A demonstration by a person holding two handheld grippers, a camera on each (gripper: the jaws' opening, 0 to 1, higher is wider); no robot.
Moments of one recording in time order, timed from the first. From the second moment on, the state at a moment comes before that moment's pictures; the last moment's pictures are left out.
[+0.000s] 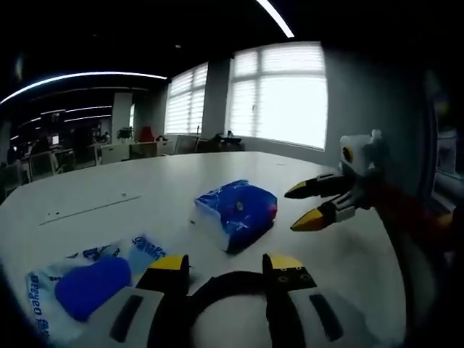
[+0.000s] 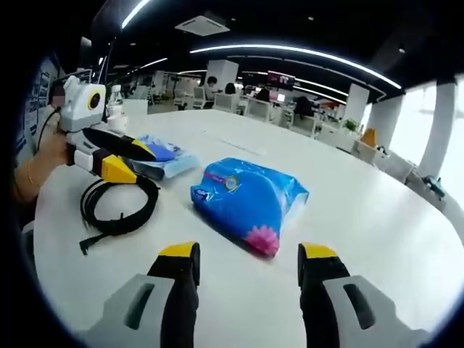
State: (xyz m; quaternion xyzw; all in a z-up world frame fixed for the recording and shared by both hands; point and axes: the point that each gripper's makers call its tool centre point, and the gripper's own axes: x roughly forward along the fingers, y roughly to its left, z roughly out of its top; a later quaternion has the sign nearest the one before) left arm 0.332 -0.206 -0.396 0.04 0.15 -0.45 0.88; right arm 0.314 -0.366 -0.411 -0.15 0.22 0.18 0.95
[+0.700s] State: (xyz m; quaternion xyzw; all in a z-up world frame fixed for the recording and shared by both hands) left arm 0.347 -0.233 -0.401 0.04 0.16 -0.45 0.88; right arm 0.326 -0.366 -0.409 -0.15 0.22 0.20 0.94
